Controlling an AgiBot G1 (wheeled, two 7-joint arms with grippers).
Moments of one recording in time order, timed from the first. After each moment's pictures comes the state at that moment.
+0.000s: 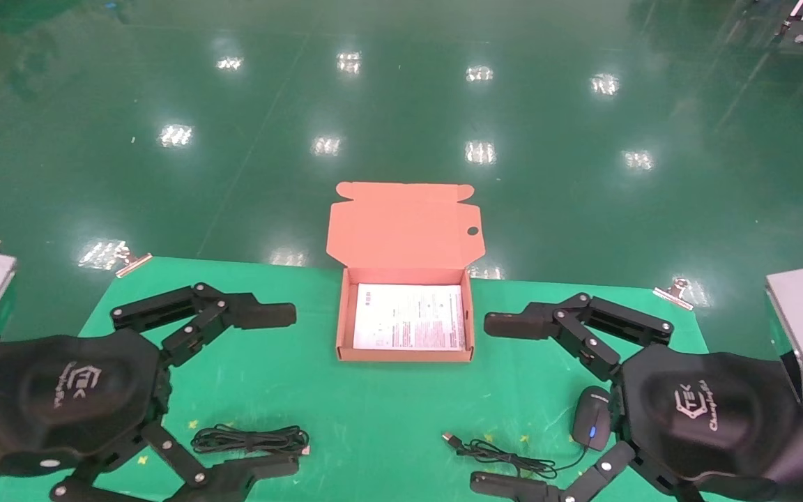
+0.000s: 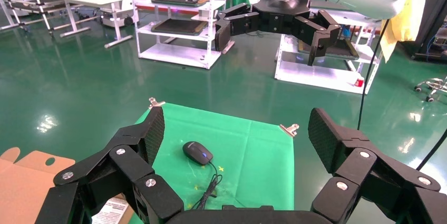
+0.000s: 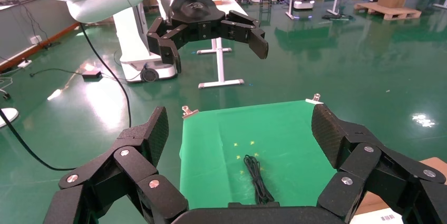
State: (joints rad) left arm -1.08 0.61 0.28 -1.28 0.73 1.49 -0.19; right arm 1.07 -0.61 -0.28 1.28 -0.73 -1.50 0.19
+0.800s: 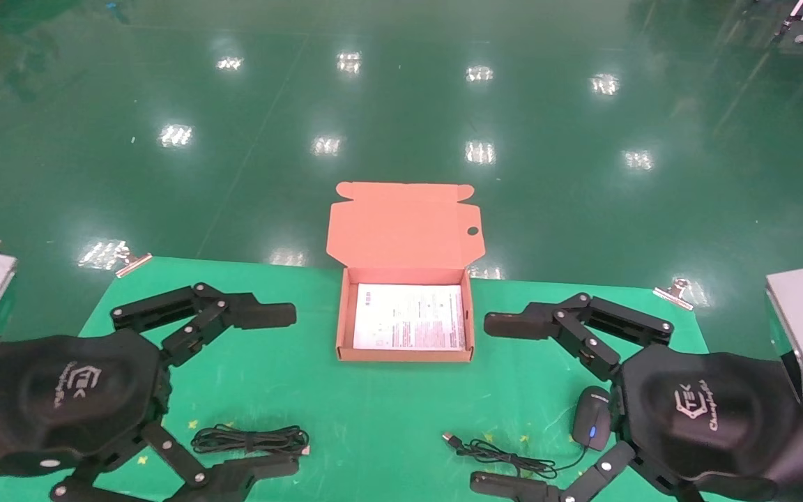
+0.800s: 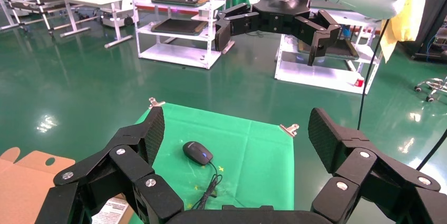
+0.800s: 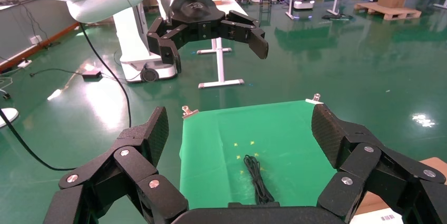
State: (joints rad) left arm -1.08 0.61 0.28 -1.28 0.73 1.49 -0.19; right arm 1.07 -0.61 -0.28 1.28 -0.73 -1.50 0.19
